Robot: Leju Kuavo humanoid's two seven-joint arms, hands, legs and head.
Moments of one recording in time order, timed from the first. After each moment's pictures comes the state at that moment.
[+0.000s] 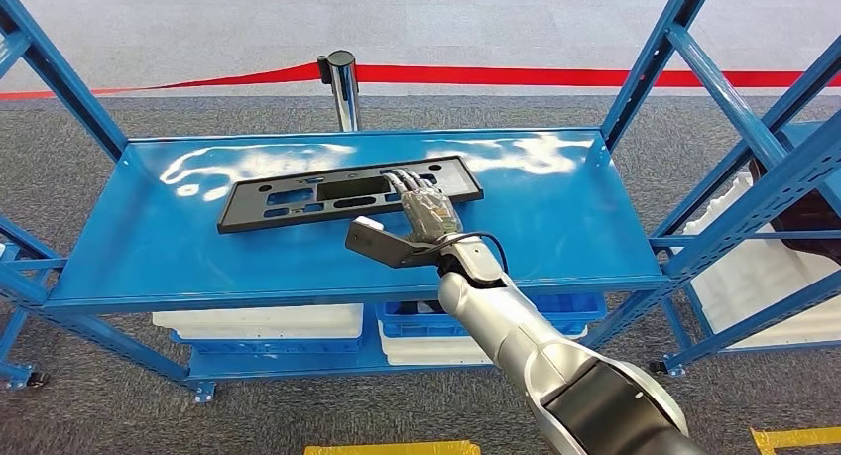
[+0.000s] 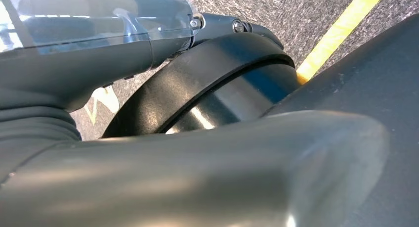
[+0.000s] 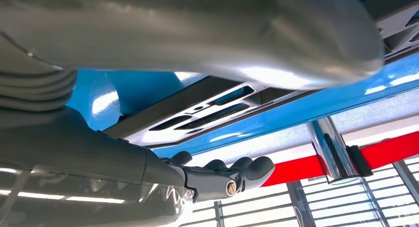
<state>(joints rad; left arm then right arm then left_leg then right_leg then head) -0.10 -0.19 0.07 -0.18 -0.78 0.12 -0.02 -0.78 0.32 0.70 -0.35 0.93 -0.35 -0.18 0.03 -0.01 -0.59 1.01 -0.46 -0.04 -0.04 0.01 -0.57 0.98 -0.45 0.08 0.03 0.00</state>
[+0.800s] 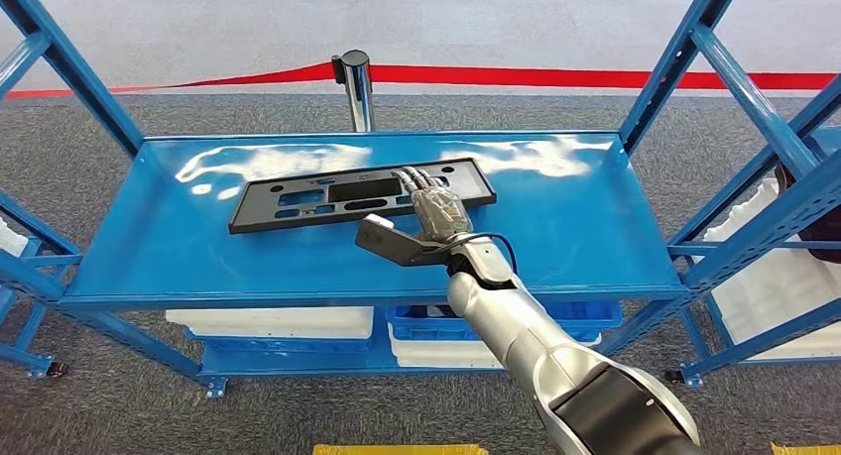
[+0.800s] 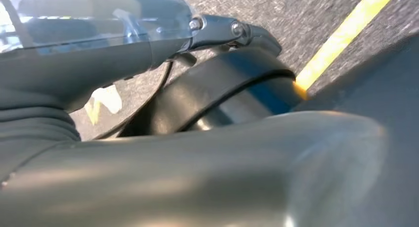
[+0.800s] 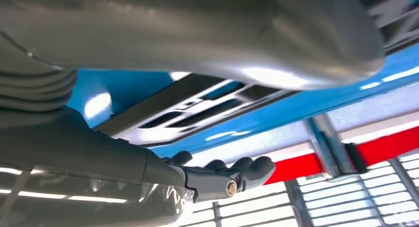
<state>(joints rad) -0.10 -0.19 0.08 -0.18 -0.79 0.12 -0.02 -0.78 0.31 0.70 -0.35 0.92 -0.36 -0.18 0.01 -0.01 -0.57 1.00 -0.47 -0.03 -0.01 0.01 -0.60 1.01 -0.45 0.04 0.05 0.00</state>
